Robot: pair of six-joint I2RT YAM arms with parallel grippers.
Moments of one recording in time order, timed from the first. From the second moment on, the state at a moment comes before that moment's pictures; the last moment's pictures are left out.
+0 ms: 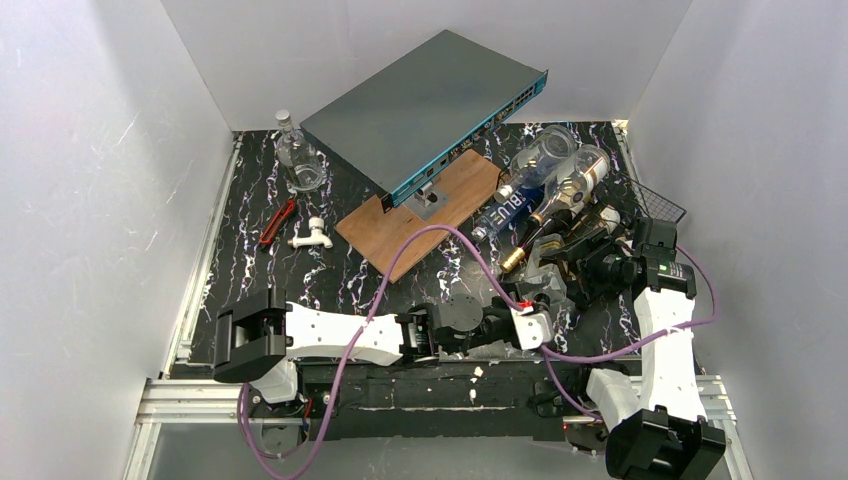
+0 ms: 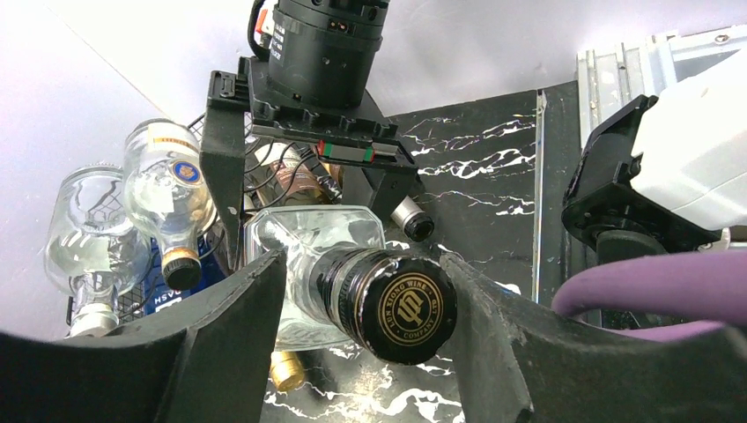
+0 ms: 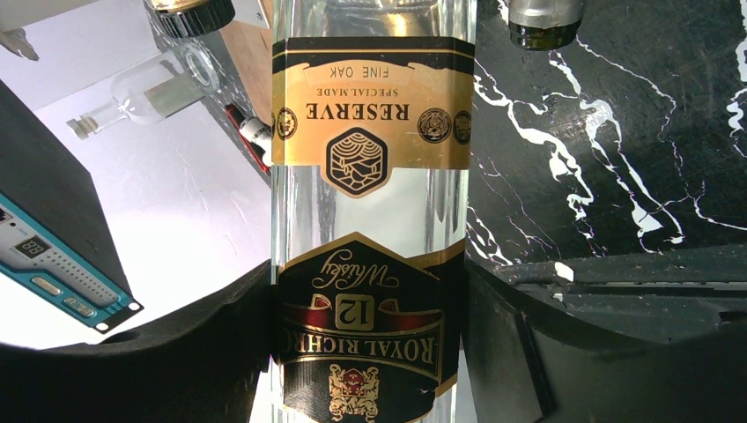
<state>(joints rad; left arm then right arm) -1.43 1.59 0.98 0.59 -0.15 0.45 -0.21 0.89 0.82 -0.95 -0.65 0.91</state>
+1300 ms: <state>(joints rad) -1.45 1.61 1.01 0.60 -0.23 0.58 -0.22 0.91 0.80 -0.95 -0.64 0.99</state>
